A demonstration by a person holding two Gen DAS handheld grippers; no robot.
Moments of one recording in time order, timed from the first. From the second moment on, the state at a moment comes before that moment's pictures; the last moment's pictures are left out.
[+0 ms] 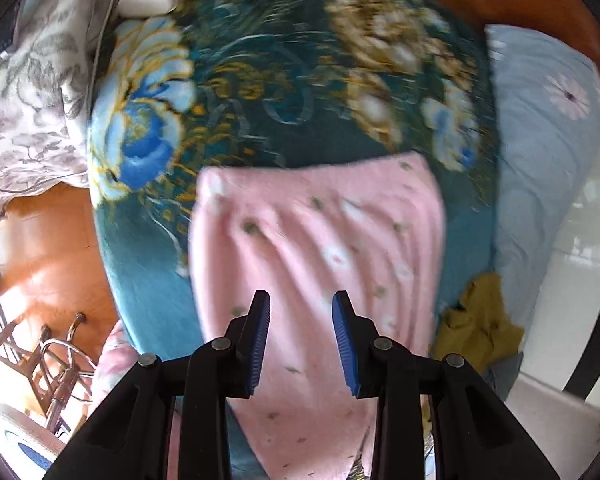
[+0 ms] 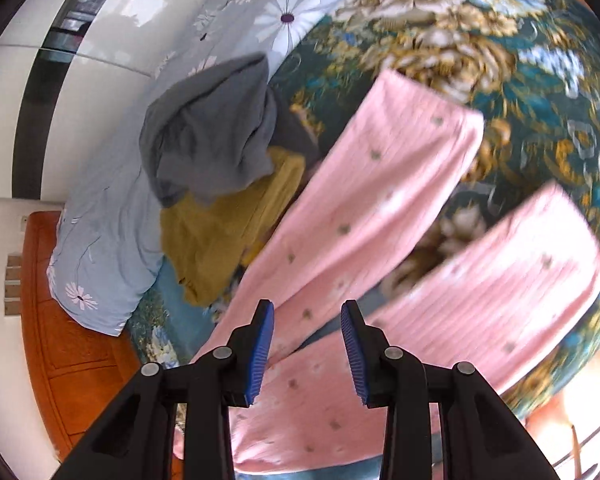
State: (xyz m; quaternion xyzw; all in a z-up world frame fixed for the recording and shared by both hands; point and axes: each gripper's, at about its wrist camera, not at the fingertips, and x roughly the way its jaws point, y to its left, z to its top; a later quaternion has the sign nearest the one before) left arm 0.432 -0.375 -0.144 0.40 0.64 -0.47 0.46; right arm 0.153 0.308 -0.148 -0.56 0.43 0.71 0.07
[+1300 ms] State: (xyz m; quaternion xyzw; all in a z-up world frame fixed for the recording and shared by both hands) left arm 0.431 -0.385 -0.248 0.48 0.63 -0.44 0.41; right arm 0.241 0.302 -0.084 -0.47 0.47 0.71 0.21
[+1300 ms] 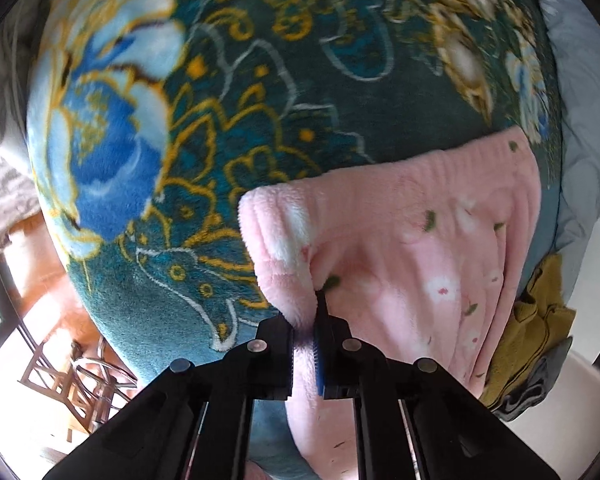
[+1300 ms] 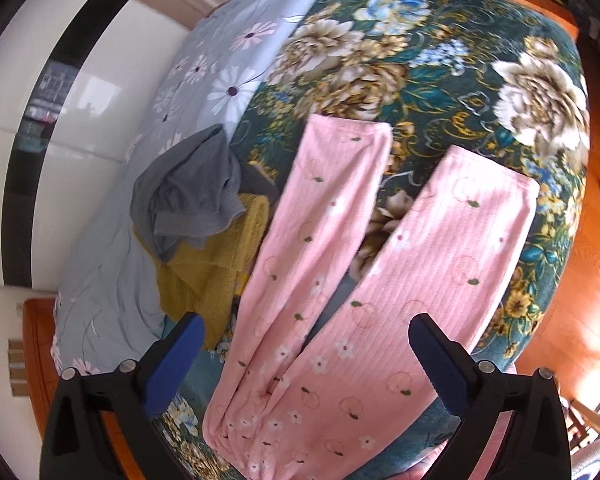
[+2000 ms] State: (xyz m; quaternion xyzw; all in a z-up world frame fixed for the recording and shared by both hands) left arm 0.330 -0.356 -0.137 0.50 0.54 -0.48 0.48; right arm 0.339 0.484 -0.251 -0.51 0.58 0.56 0.31
